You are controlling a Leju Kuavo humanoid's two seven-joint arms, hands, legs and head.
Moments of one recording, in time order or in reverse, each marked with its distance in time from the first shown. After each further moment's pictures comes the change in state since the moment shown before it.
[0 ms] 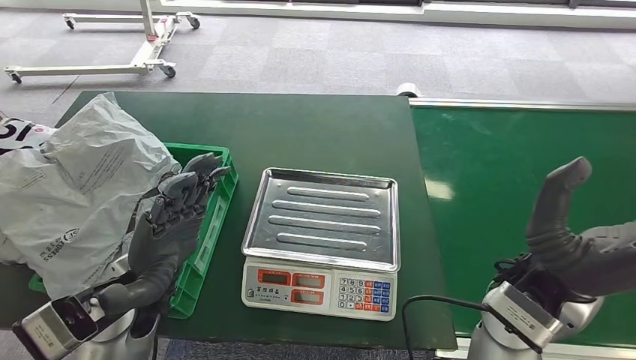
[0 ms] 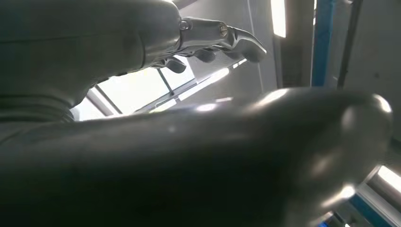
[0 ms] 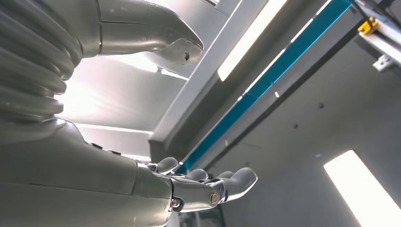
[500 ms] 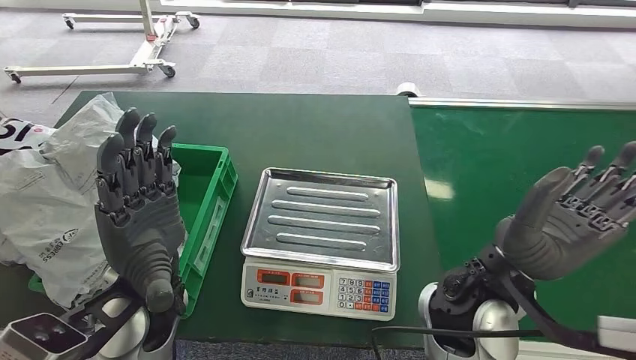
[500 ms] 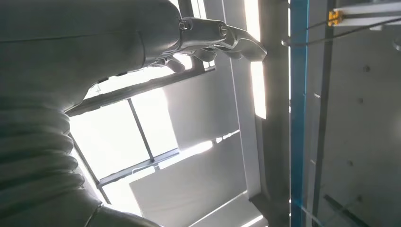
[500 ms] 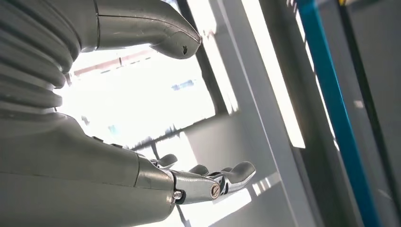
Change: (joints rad) left arm 0.003 -0.089 -0.115 -0.062 -0.071 0.393 0.003; right arm 0.051 -0.026 0.258 0.036 -0.876 0.135 0.000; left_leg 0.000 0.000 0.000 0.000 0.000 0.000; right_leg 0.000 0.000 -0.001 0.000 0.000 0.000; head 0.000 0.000
